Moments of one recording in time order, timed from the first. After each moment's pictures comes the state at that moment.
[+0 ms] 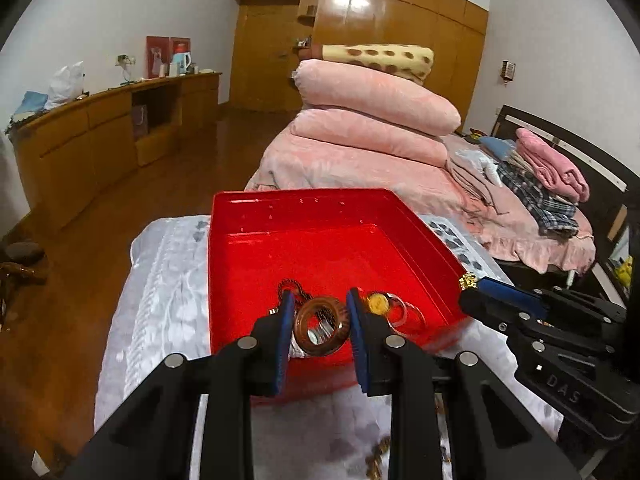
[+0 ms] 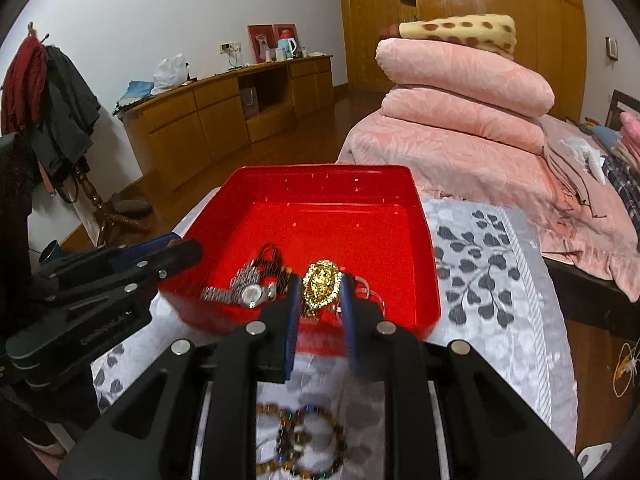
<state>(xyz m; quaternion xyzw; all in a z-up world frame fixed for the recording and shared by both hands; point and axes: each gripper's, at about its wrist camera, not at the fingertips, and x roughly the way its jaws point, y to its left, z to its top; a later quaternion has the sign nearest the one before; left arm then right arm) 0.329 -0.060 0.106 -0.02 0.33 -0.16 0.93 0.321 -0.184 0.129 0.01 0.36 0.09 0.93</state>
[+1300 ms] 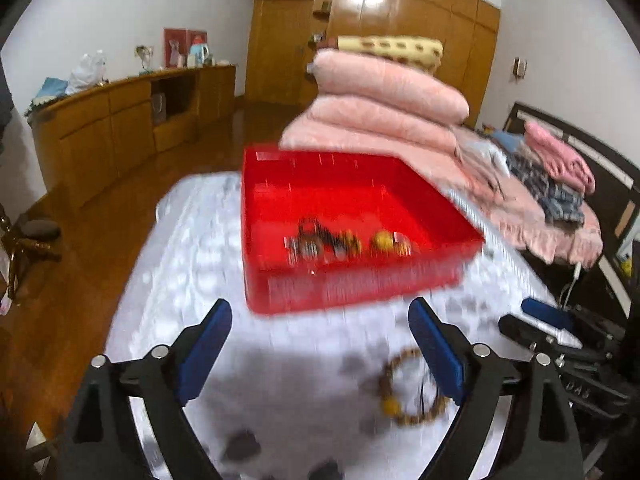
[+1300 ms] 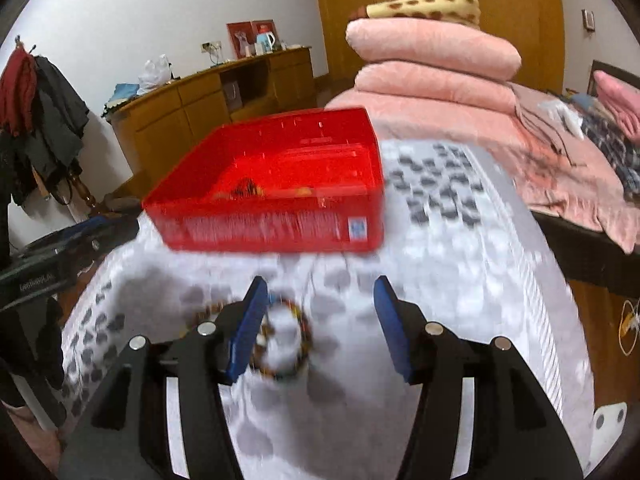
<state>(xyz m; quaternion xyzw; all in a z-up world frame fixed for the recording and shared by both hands) 0.256 -0.039 0.078 -0.01 0.35 -0.14 0.93 0.235 -0.220 0.081 0.04 0.38 0.06 0.92</state>
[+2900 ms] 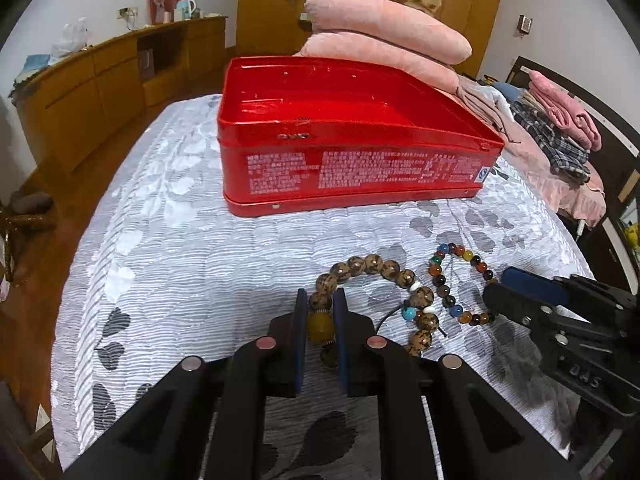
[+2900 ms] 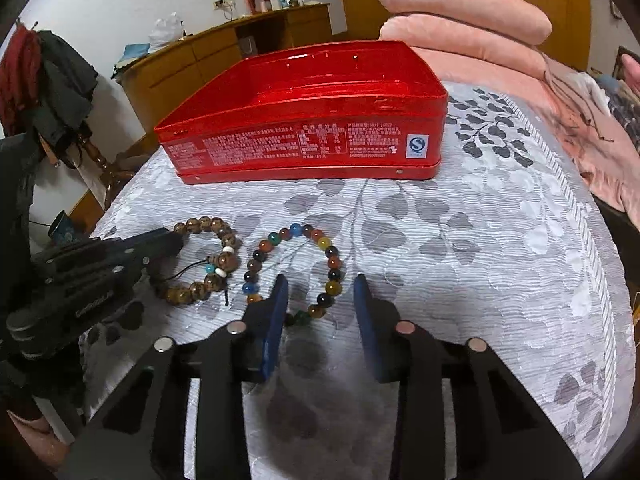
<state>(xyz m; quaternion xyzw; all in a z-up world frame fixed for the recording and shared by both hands) 0.253 -0.043 0.022 0.01 0.44 -0.15 0.89 0.241 -0.184 0.038 0.04 0.45 0.10 0.89</state>
